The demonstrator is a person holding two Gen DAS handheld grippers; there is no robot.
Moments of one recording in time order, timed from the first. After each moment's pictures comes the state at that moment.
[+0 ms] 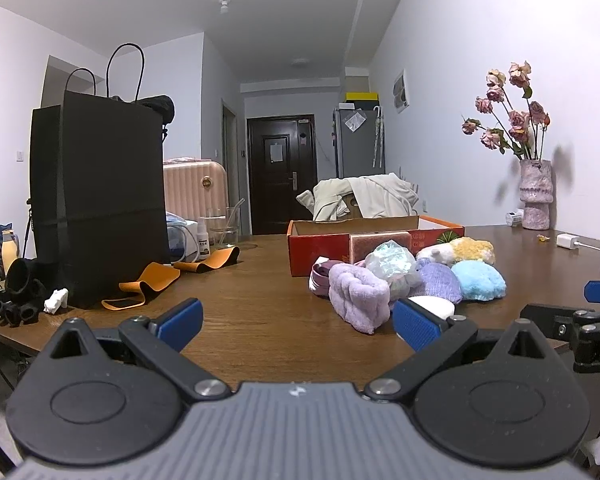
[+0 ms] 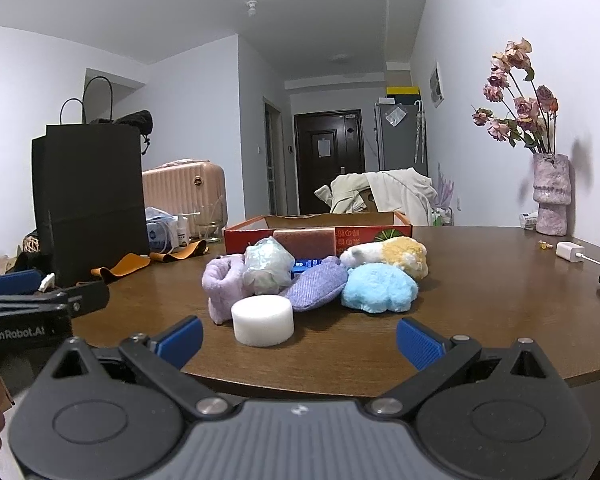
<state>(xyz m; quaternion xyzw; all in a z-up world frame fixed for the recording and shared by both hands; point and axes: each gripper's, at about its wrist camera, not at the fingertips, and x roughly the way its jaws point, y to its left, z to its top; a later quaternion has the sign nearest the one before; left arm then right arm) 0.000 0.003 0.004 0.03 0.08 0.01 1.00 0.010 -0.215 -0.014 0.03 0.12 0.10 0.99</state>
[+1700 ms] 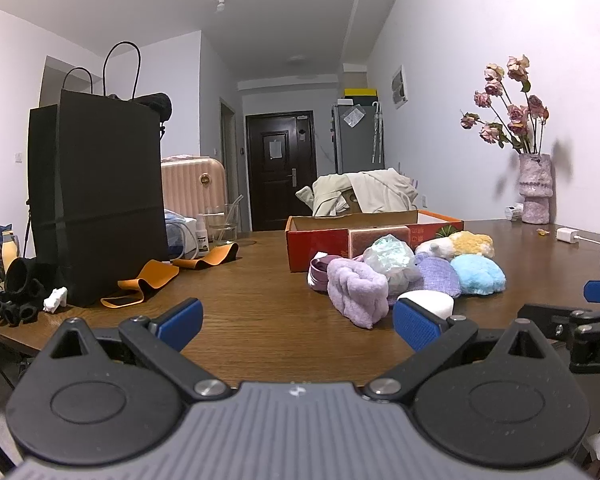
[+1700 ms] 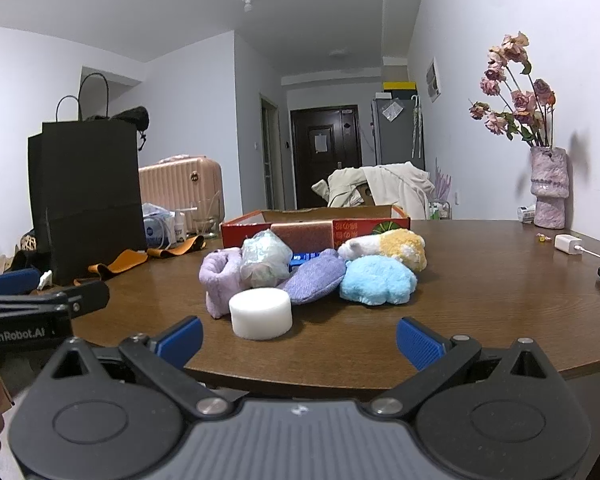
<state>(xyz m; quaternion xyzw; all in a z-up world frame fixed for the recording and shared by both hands) 0.000 -0.003 0.003 0.03 0.09 0.01 1.00 0.011 -0.214 -0.017 0.04 0.12 0.10 0.99</state>
